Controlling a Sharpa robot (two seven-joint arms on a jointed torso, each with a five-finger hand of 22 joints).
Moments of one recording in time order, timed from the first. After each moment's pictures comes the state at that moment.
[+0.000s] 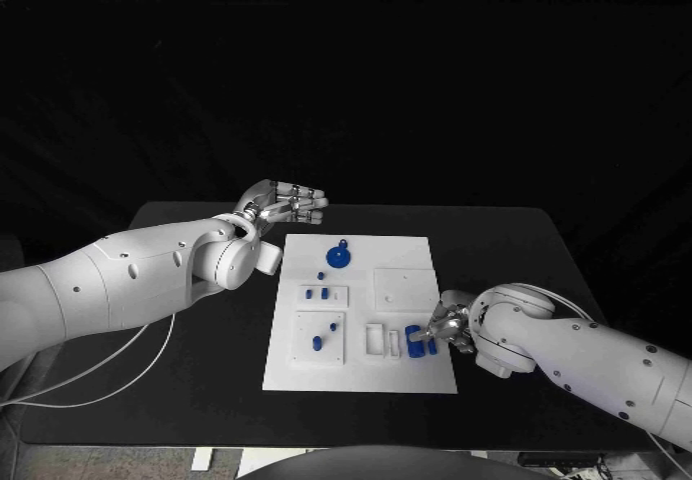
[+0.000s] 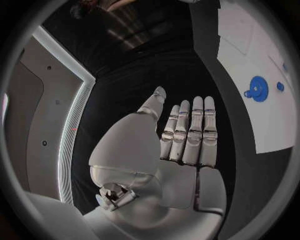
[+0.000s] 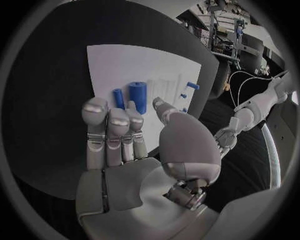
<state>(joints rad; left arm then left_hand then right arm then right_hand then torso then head) 1.20 -0.75 -0.13 1.25 -0.16 -0.29 0.36 1.35 0.00 0.08 -0.08 0.06 1.01 0.14 0.06 0.06 1.13 0.12 0.06 0.06 1.15 0.12 0.07 0.07 0.06 1.00 0.11 0.14 0.13 0.84 -0.69 0.18 1.45 -1.27 0.05 -0.69 1.09 -0.18 0.32 0.11 0.05 1.14 0.07 0.07 0.07 1.38 -0.03 0.92 1.25 1.44 -0.10 1.02 1.04 0.07 1.47 -0.12 0.72 1.31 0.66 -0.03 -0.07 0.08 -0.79</state>
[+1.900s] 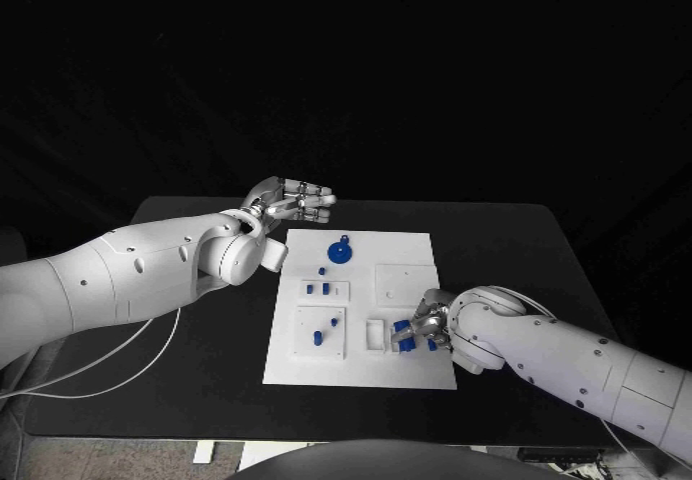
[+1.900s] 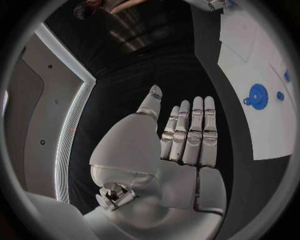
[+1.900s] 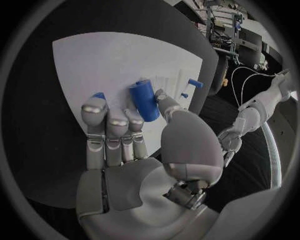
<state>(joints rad) 1.20 -0.74 -0.14 1.25 -0.16 -0.27 0.35 1.35 0.01 -0.05 -0.05 0.09 0.98 0.14 0.06 0.06 1.12 0.13 0.06 0.06 1.14 0.13 0.07 0.07 0.06 1.01 0.11 0.14 0.10 0.85 -0.57 0.12 1.30 -1.23 -0.03 -0.63 1.11 -0.16 0.34 -0.02 0.07 1.14 0.07 0.07 0.34 1.38 -0.03 0.92 1.25 1.44 -0.09 1.02 1.04 0.06 1.46 -0.12 0.74 1.31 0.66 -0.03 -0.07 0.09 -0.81</state>
